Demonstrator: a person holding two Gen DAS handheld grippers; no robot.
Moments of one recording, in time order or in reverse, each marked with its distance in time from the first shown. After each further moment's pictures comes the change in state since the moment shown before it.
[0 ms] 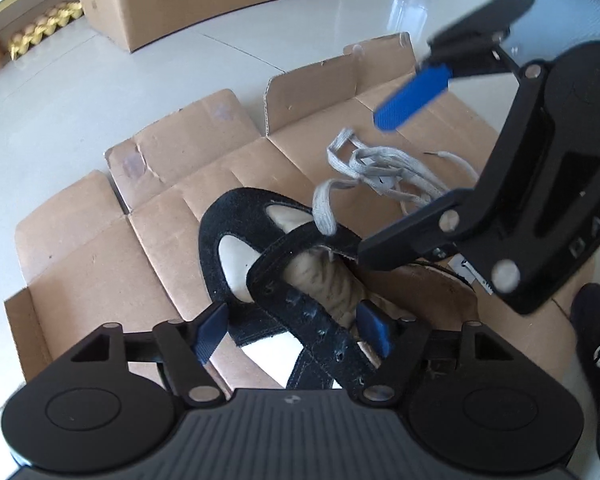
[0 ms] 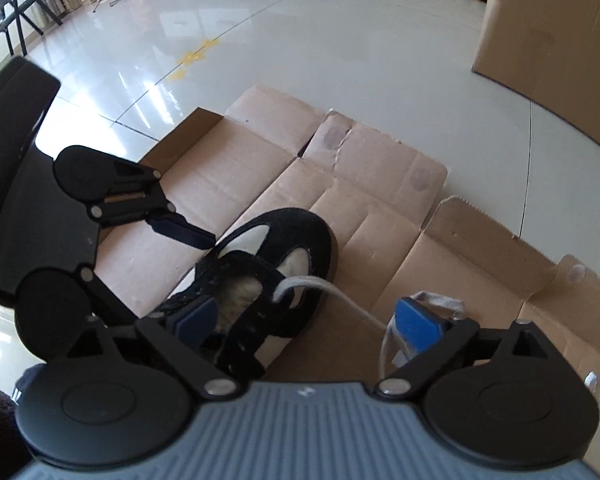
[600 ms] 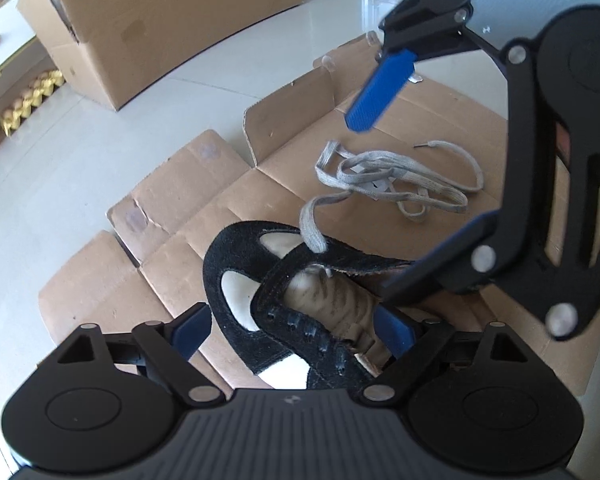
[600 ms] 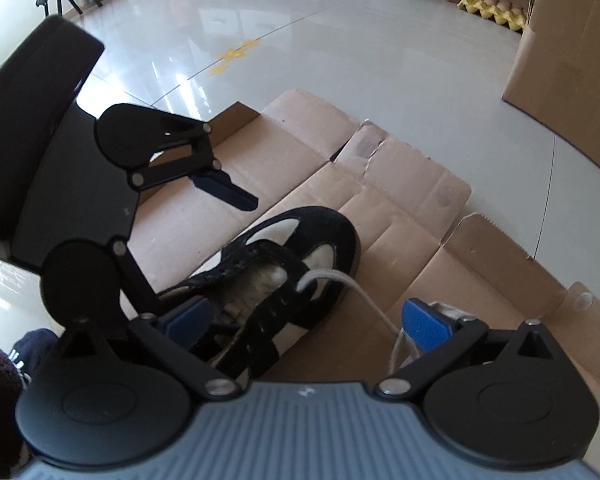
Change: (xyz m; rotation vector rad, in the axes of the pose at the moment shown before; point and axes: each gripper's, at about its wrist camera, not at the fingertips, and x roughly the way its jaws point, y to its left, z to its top) left arm -0.001 -0.015 0.000 0.202 -0.068 0.078; right arm -0.009 0.004 -0.006 -0.075 0.008 0.082
